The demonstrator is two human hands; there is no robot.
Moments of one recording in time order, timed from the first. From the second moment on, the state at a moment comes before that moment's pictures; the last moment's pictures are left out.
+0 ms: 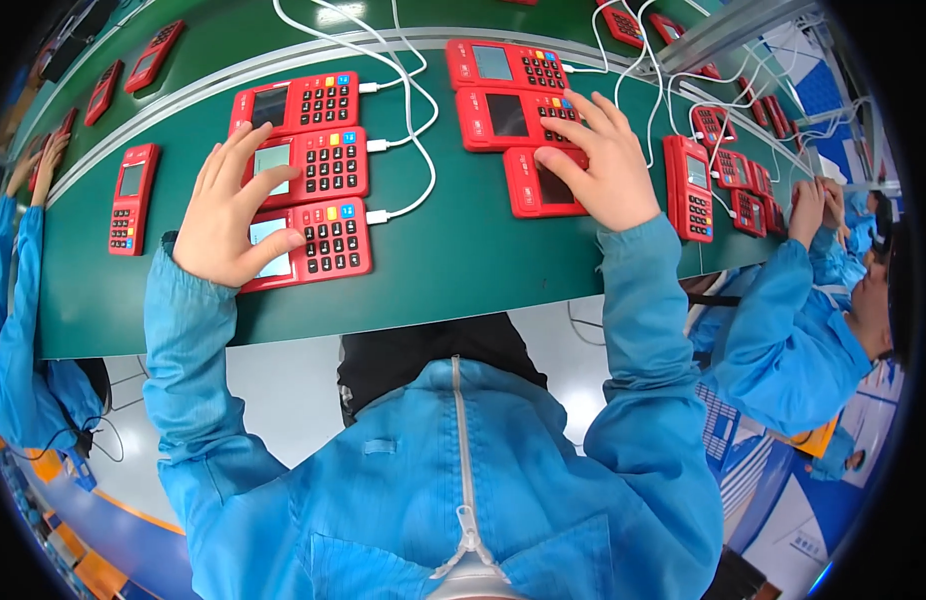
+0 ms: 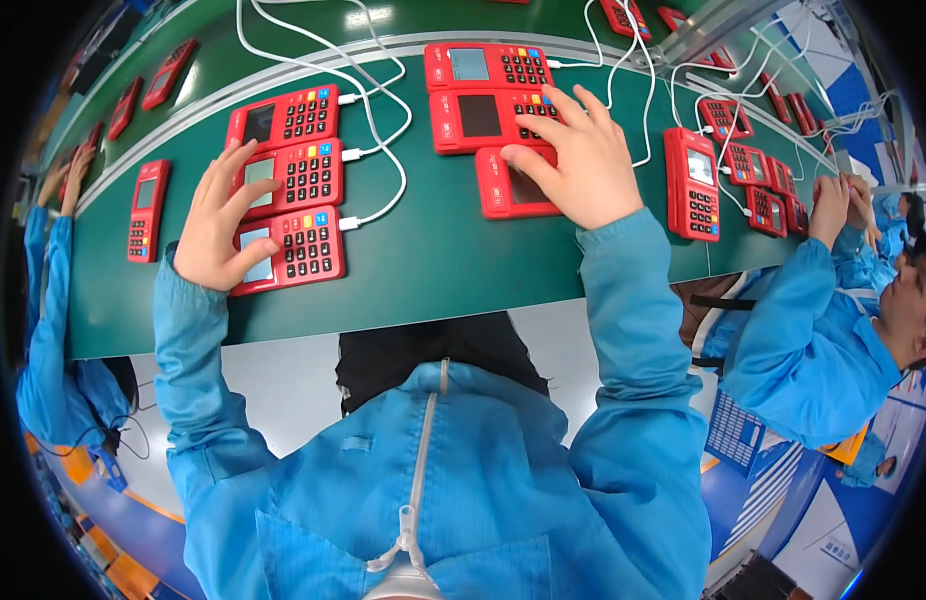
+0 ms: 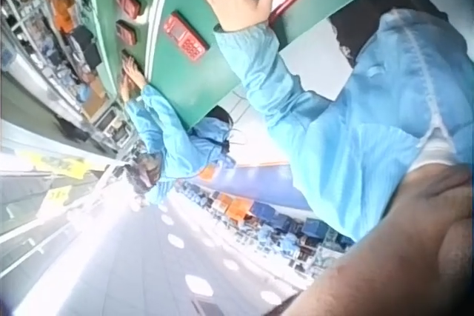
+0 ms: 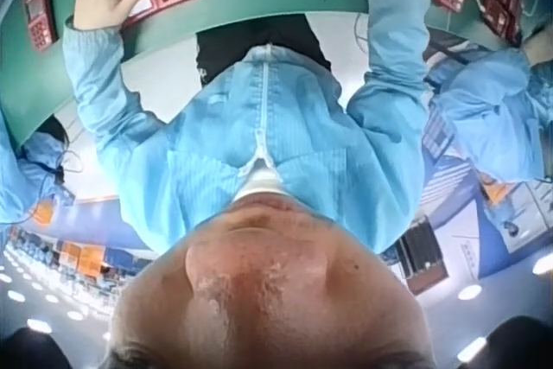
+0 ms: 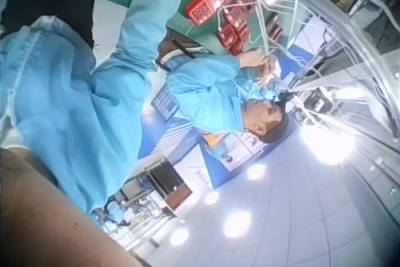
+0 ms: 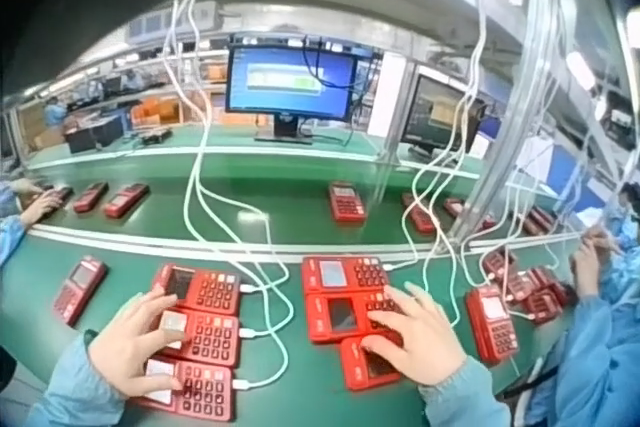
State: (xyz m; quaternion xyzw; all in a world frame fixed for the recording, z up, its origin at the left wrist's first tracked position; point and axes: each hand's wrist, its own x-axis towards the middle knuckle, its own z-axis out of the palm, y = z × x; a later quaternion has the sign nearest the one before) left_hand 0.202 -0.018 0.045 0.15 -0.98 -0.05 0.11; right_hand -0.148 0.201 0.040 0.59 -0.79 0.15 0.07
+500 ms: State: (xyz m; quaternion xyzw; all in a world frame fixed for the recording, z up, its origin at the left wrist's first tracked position) left_hand 0.185 0.004 0.063 0.14 -0.98 0.08 0.10; right_hand -0.166 0.140 0.035 0.60 -0.77 0.03 0.21
